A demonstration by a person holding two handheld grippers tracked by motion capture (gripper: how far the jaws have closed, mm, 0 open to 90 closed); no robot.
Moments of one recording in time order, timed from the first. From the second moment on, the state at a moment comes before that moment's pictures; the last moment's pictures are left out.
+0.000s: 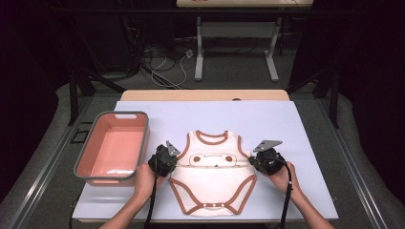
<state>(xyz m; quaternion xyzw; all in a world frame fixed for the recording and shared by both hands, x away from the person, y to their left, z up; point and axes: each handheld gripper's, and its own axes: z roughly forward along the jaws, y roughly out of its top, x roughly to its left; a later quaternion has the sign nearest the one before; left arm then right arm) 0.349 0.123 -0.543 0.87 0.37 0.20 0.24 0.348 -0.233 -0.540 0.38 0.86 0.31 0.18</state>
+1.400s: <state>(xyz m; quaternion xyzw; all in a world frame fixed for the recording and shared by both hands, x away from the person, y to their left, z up) 0.372 0.115 -0.524 0.85 0.38 0.16 0.31 0.370 -0.228 -0.520 0.41 0.81 0.37 0.16</state>
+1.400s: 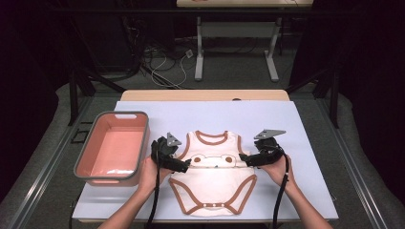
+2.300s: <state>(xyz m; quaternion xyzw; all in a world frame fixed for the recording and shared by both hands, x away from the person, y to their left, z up) 0.431 0.100 -0.544 0.85 0.43 0.11 0.29 0.411 -0.206 -0.547 0.47 0.81 0.33 0.14</state>
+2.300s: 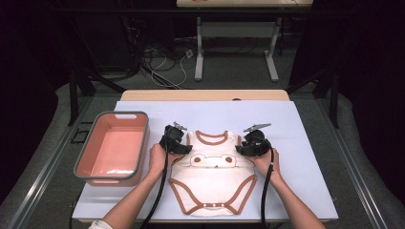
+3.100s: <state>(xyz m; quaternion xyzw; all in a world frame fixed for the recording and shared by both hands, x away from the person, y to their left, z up) 0.431 0.099 -0.547 0.86 0.41 0.07 0.30 0.411 -0.208 -0.558 0.48 0.79 0.37 0.10</state>
